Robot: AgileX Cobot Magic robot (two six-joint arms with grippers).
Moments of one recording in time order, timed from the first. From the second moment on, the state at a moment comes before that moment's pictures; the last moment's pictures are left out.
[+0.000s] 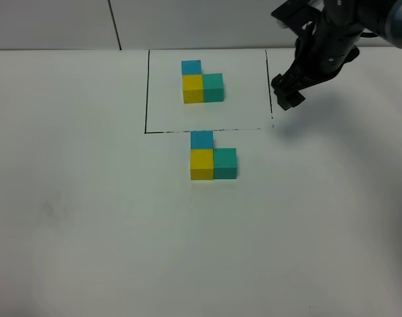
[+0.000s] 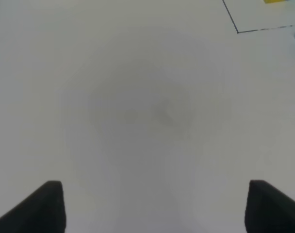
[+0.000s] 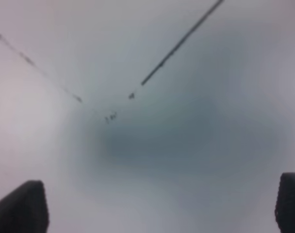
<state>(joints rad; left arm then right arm) -0.02 -0.01 -0.51 -0.05 1.06 0.10 0.27 2.09 -1.76 -0.07 0.97 -0.36</state>
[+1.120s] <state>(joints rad) -0.02 -0.01 -0.51 -0.05 1.06 0.10 -0.11 1.38 -1.01 -0.01 0.85 -0.14</state>
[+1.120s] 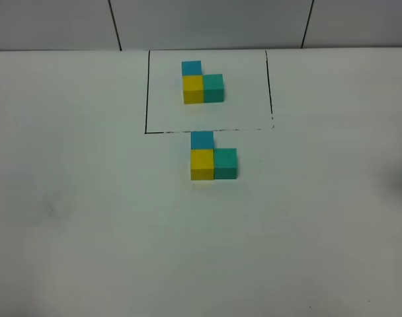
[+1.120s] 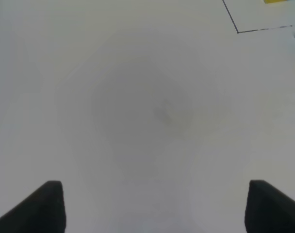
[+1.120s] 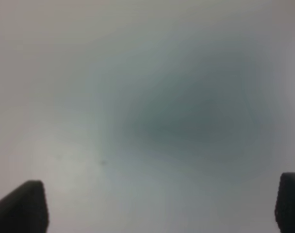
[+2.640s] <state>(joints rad) -0.02 -0.01 -0.51 -0.05 1.06 0.10 -0.04 0.26 -0.51 -0.01 1.07 -0.01</state>
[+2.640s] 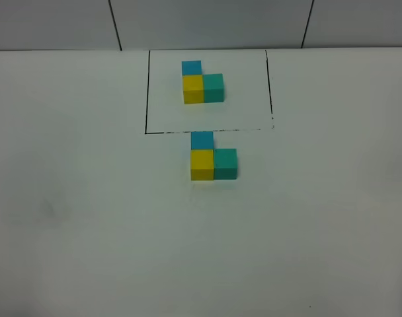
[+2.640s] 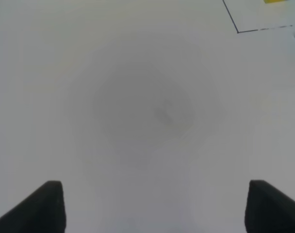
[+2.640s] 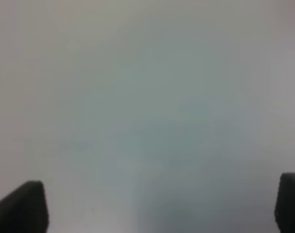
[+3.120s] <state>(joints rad) -0.02 -0.01 -0.51 -0.05 1.06 0.10 0.04 0.05 -0.51 0.00 1.07 -0.04</state>
